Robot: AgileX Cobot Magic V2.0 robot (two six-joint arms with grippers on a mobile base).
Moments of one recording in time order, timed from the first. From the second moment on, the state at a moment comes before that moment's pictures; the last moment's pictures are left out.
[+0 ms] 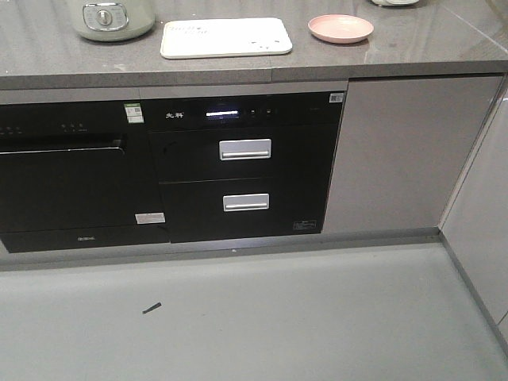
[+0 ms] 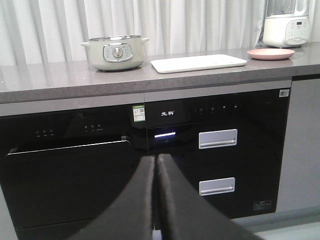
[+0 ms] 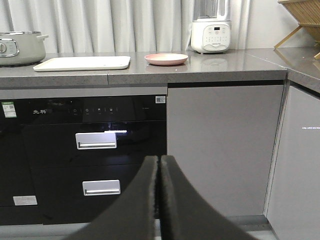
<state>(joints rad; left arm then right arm) -0.03 -0.01 0.03 0.03 0.10 -0.03 0.01 -0.01 0.03 0.04 0.09 -0.03</state>
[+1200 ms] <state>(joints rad) -0.03 -0.01 0.03 0.03 0.10 -0.03 0.01 -0.01 0.03 0.04 0.09 -0.03</state>
